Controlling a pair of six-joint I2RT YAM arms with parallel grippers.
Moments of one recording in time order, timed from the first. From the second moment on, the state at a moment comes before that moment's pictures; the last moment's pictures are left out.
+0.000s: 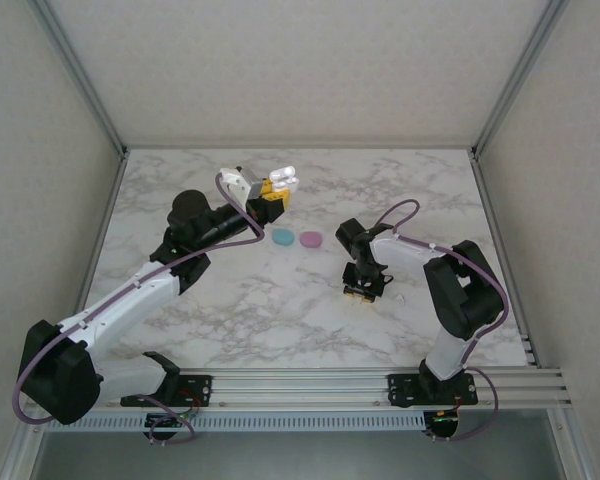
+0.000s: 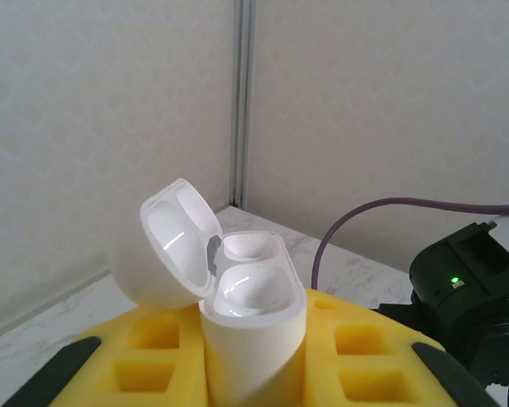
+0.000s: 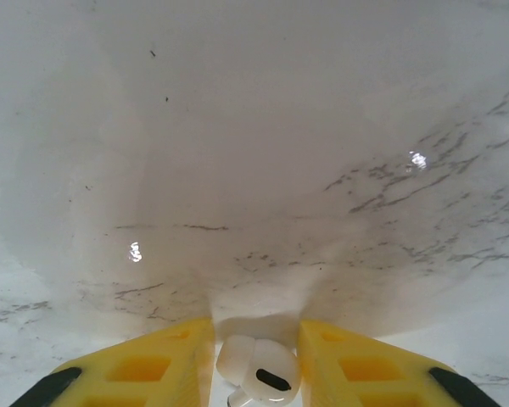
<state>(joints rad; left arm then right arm) -0.56 1.21 0.87 0.43 0.49 -0.08 0.59 1.74 1.03 -0.87 -0.07 0.88</state>
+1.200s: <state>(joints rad) -0.56 1.21 0.87 0.42 0.49 -0.08 0.61 1.46 1.09 -0.84 0.02 0.73</state>
